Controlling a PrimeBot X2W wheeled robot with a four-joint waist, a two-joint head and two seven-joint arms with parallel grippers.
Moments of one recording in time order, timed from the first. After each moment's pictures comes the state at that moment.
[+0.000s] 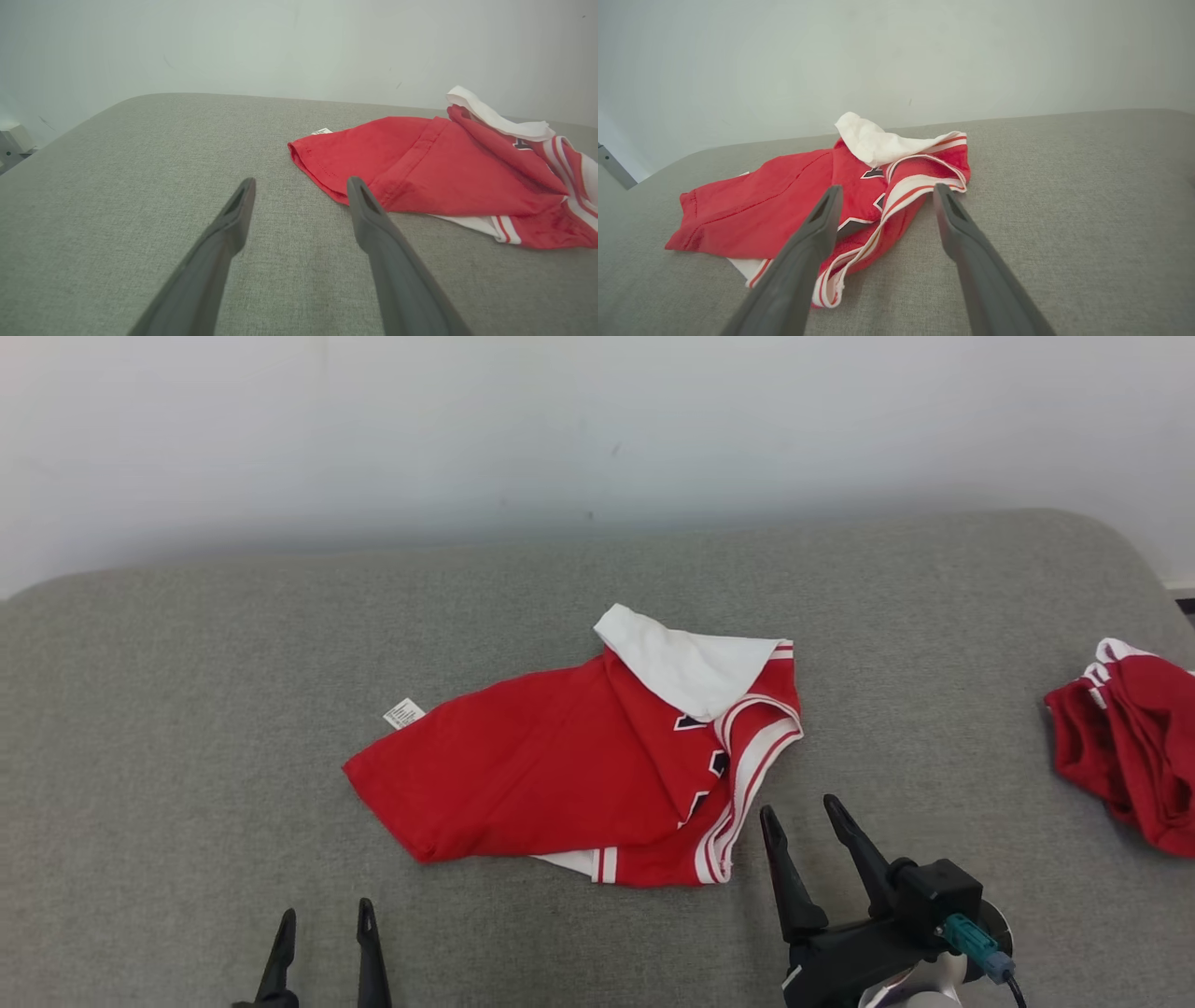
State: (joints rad) left arm 0.04 0.05 -0.08 0.21 -0.18 0.08 -0.26; right arm -0.18 -0.05 0.14 0.41 0.17 0.13 -0.26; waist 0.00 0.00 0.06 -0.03
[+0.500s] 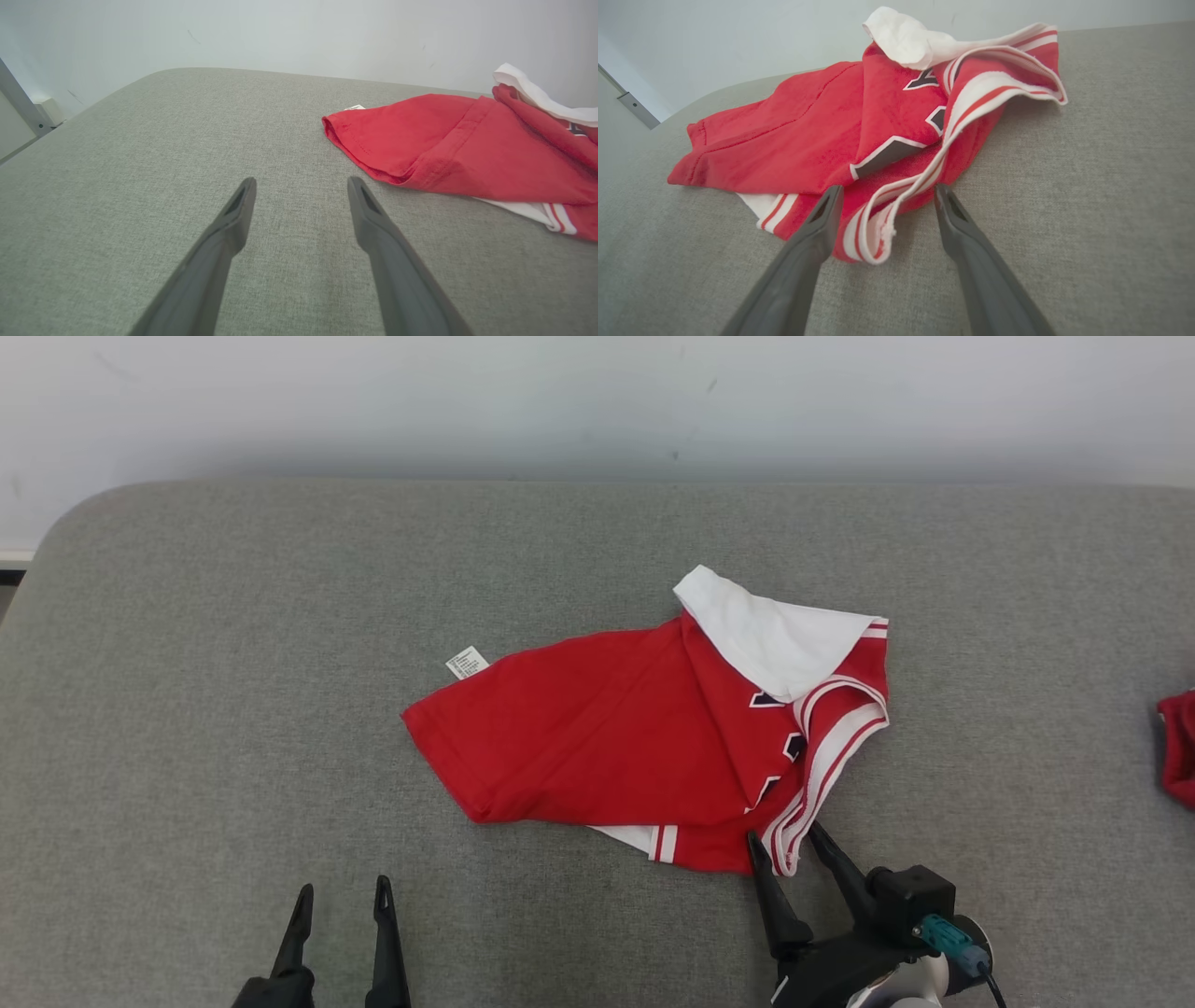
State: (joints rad) left arm -0.01 0.05 -0.12 0.23 -0.19 0.08 -0.26; right arm -0.22 -0.06 0.19 0.54 0.23 0.13 -0.26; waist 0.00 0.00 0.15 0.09
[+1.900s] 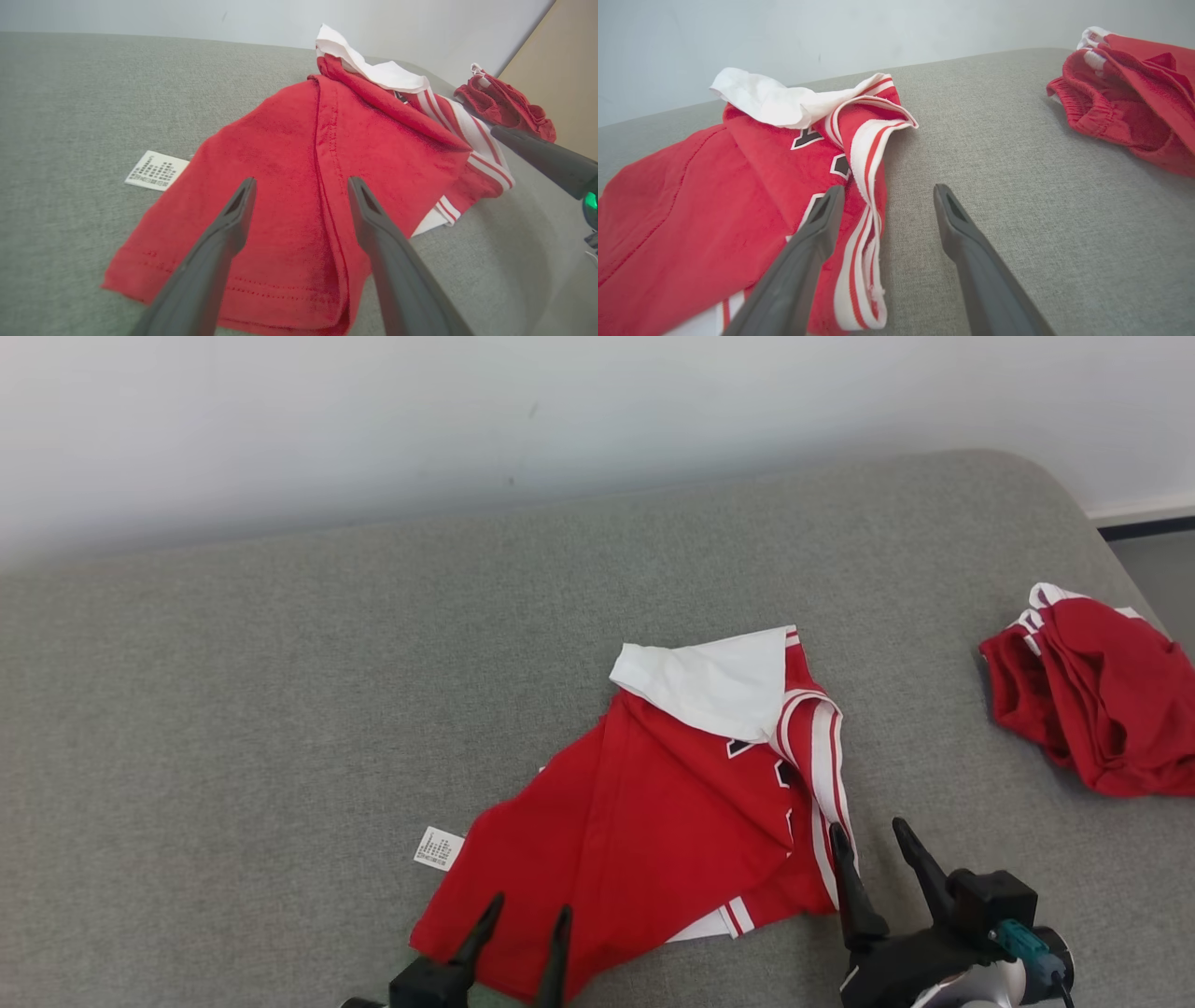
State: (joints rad) left arm -0.09 0.05 -0.40 0.37 -0.30 -0.05 -0.26; right arm -0.17 -0.09 0.03 0.51 0.17 0.13 -0.26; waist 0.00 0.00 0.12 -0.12
